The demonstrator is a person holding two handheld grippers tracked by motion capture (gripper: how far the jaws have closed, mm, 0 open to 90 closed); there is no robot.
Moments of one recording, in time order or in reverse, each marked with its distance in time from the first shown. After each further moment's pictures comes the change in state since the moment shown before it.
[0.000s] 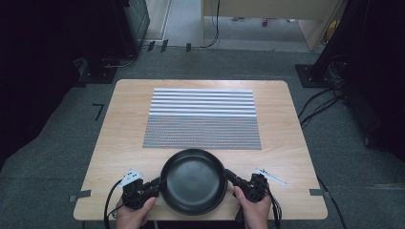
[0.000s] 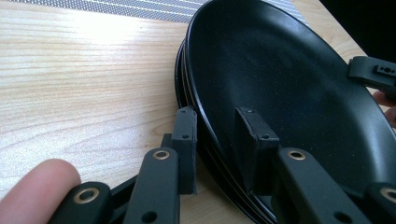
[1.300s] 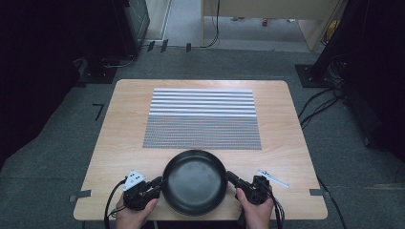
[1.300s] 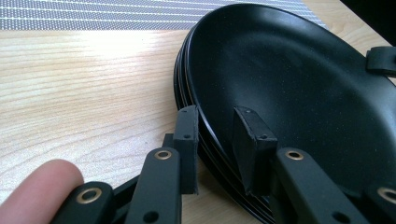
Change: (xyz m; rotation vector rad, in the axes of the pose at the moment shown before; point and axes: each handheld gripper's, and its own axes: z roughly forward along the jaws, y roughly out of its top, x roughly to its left) left arm -0.009 -0.001 -0.001 -0.015 0.059 0.110; right arm 0.003 -0.001 -0.010 0.008 -0.028 -0.013
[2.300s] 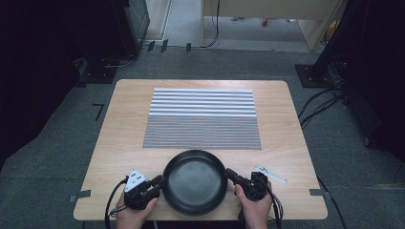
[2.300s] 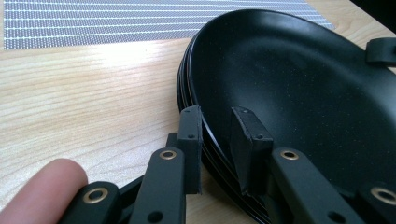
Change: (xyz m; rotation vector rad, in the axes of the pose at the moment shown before) left arm -0.003 0.002 0.000 -0.023 0.018 0.056; right arm 0.002 0.008 0.008 0.015 -0.030 -0.066
